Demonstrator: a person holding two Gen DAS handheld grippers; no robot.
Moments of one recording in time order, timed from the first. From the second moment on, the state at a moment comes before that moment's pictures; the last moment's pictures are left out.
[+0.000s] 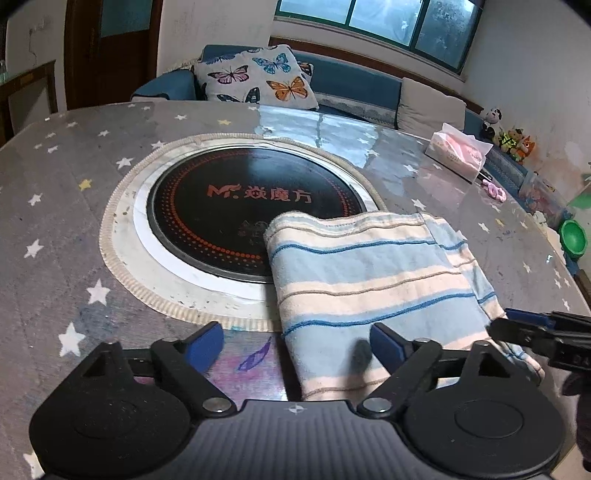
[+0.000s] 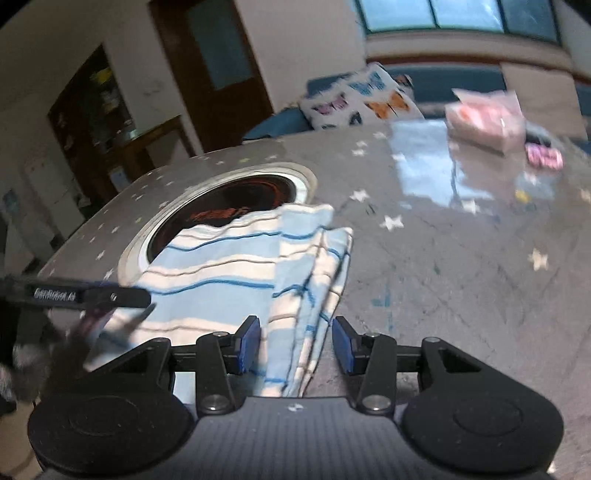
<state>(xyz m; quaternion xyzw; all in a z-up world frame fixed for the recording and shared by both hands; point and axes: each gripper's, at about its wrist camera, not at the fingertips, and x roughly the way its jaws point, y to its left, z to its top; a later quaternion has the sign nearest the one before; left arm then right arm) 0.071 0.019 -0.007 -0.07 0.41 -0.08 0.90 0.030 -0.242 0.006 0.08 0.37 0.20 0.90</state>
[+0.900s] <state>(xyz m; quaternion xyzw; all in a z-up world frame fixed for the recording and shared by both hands) 0.072 0.014 -0.009 -0.08 0.42 -0.11 0.90 0.037 -0.228 0.000 0.12 0.39 0.19 0.89</state>
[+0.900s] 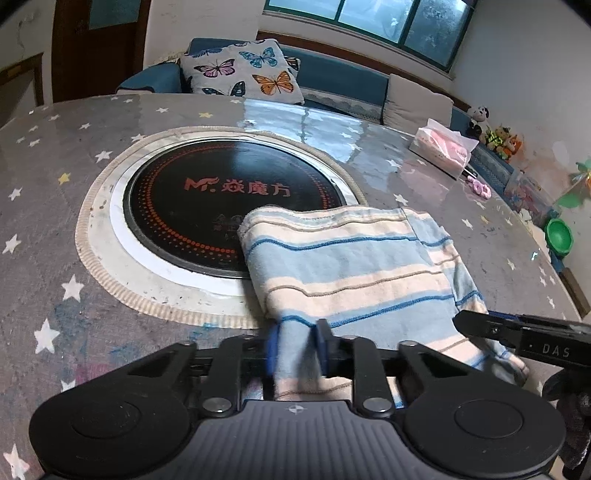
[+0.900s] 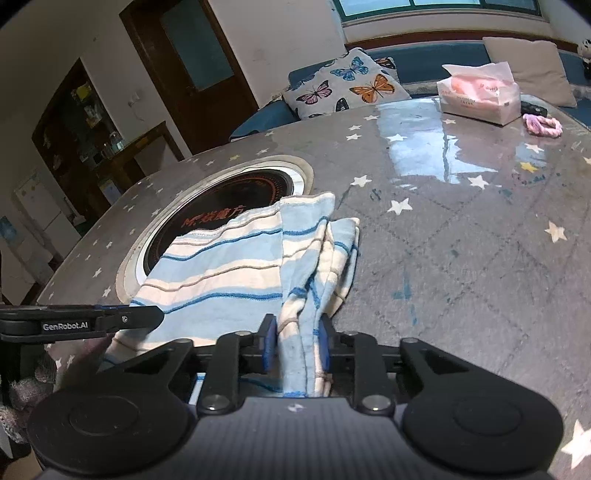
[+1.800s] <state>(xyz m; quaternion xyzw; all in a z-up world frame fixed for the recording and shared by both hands) 0.066 0.032 -0.003 -0.12 0.41 -0.08 0.90 0.048 -0.212 0.013 0.11 0.40 0.21 0.89</state>
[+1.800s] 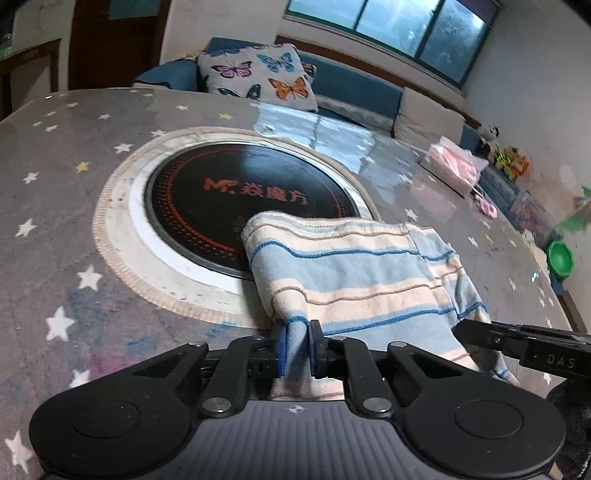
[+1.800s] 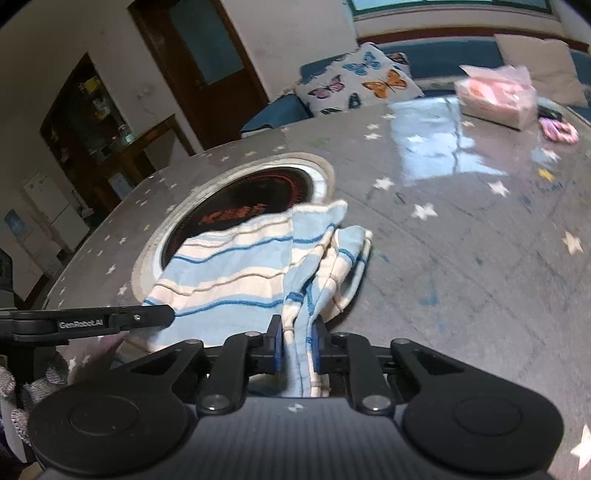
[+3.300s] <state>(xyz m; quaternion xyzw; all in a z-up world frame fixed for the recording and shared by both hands) 0.081 0.309 0.001 -0.14 0.36 0.25 0.89 0.182 0.153 0.005 -0.07 0.38 0.40 0.83</state>
